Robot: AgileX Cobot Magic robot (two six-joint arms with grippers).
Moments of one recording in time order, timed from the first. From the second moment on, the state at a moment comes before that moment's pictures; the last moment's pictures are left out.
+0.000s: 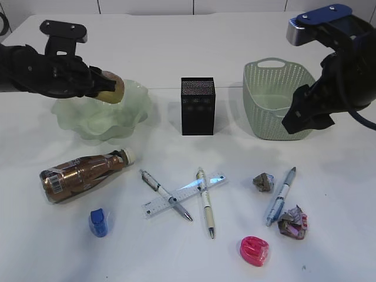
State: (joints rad) left arm -0.25 2.00 -1.27 -0.16 -0.10 0.14; right arm 0.20 1.48 -1.13 0.17 0.82 -0.40
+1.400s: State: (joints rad) left arm -0.25 2.11 -1.27 -0.20 -0.16 0.14; right arm 0.20 1.48 -1.13 0.17 0.78 -0.40
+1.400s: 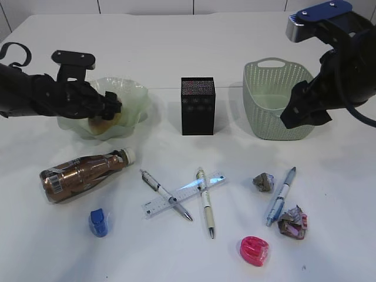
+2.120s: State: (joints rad) left arm -0.26 1.69 -1.27 -0.19 0.31 0.14; right arm 0.20 1.48 -1.13 0.18 0.78 -0.40
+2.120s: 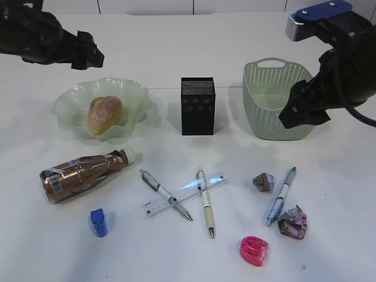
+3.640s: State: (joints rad) left arm -0.37 1.24 -1.27 -0.25 1.24 0.20; right arm 0.20 1.37 -1.12 0.19 1.16 -0.36
